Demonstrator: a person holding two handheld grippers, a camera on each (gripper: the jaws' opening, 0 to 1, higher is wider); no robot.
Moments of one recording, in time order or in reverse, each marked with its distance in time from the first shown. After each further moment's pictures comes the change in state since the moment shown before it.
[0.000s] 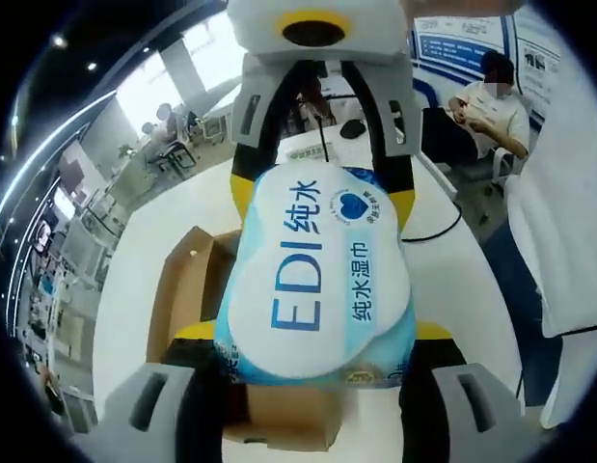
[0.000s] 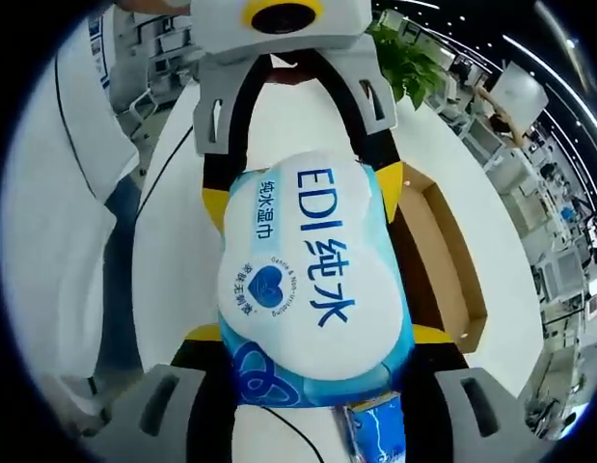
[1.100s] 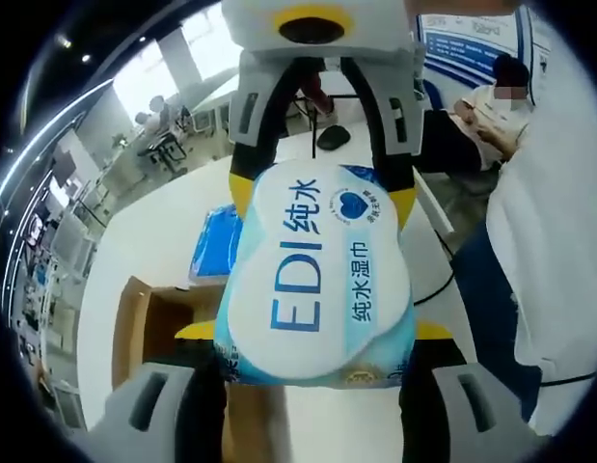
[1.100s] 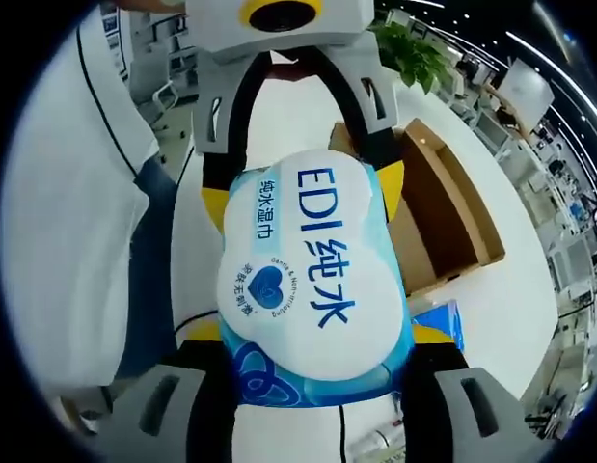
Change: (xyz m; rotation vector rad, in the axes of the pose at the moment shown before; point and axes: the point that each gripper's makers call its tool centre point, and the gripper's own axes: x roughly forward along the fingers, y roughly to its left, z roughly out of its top) left arm 0.079 -0.071 0.074 -0.053 0.046 -0.020; right arm -0.030 0.051 -0.115 -0.010 -0.013 0.065
